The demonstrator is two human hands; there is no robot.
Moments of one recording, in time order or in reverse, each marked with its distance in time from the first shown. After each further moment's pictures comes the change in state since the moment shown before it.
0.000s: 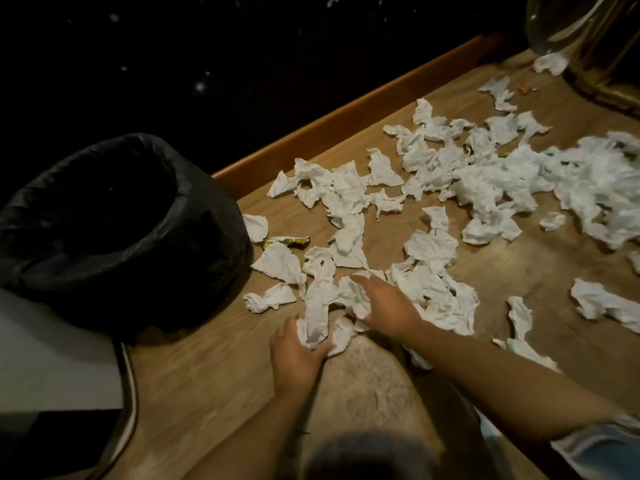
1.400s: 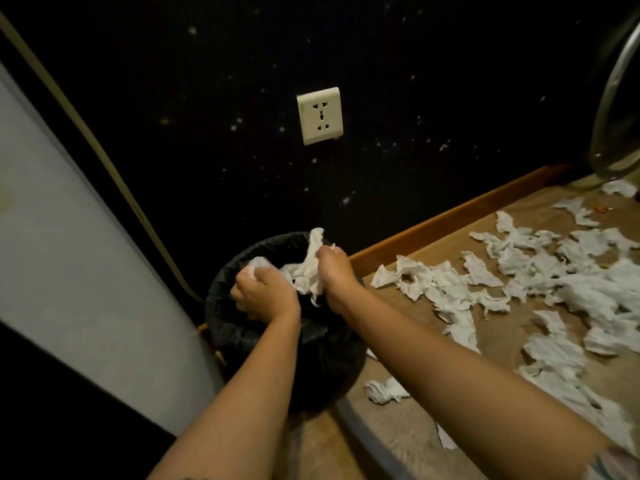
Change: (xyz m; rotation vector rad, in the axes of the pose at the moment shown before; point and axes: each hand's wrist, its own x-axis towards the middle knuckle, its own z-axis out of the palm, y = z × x) left_hand 0.124 0.054 -0.318 -0.882 0.802 -0.149; right_hand 0.092 -0.385 -0.103 1.313 0.127 0.200
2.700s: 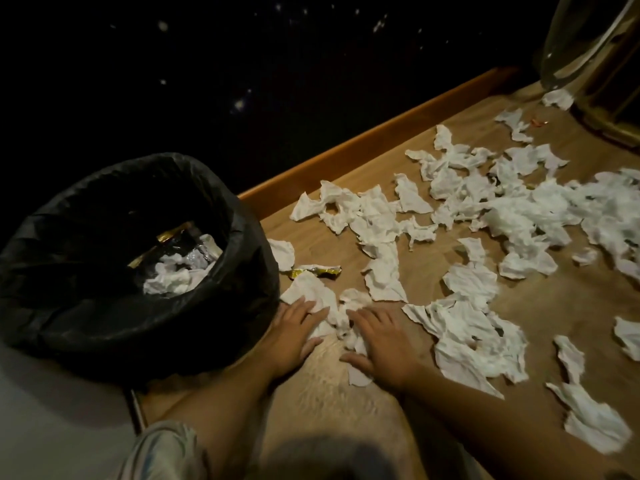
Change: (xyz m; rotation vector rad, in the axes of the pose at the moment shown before) left_hand -0.083 -0.238 0.056 1.124 -1.437 0.981; right_hand 0.021 0.230 -0.286 -1.476 -0.145 -0.396
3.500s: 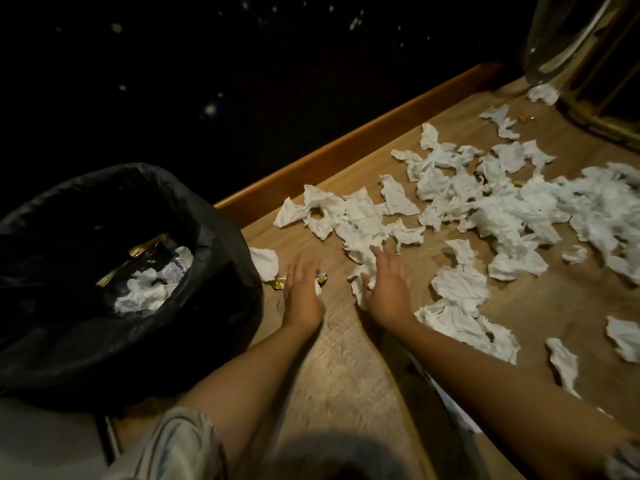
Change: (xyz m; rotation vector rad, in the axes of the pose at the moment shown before) left_hand 0.086 0.057 -0.031 -0.489 0.312 -0.409; right_hand 0.073 0.031 -0.044 0.319 0.393 0.453
